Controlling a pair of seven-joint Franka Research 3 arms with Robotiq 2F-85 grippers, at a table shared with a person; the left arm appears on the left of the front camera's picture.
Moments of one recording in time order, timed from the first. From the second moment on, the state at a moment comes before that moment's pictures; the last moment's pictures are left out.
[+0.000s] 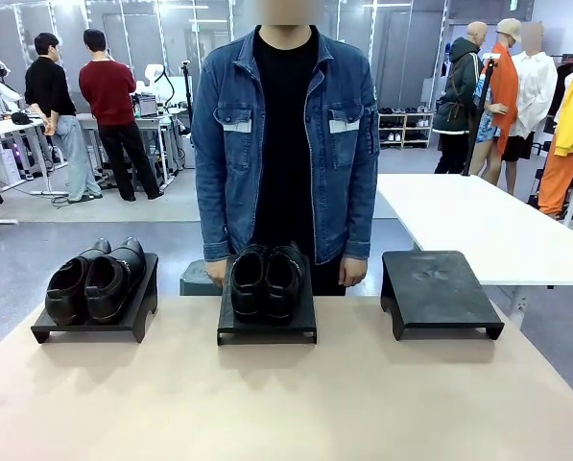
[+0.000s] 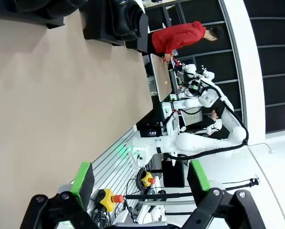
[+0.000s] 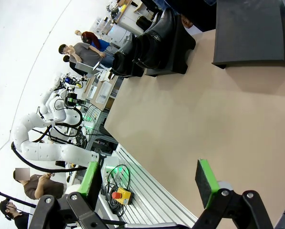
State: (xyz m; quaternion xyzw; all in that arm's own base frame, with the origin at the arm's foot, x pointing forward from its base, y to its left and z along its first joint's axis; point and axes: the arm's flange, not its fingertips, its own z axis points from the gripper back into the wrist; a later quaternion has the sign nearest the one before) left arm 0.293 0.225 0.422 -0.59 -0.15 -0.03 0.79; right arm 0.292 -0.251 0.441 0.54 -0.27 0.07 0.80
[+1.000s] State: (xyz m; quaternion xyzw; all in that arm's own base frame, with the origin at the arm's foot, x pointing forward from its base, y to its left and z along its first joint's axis) left arm 0.294 0.224 0.423 -0.59 -0.15 -0.03 0.79; right arm 0.292 -0.251 0.441 0.54 -0.27 0.07 0.80
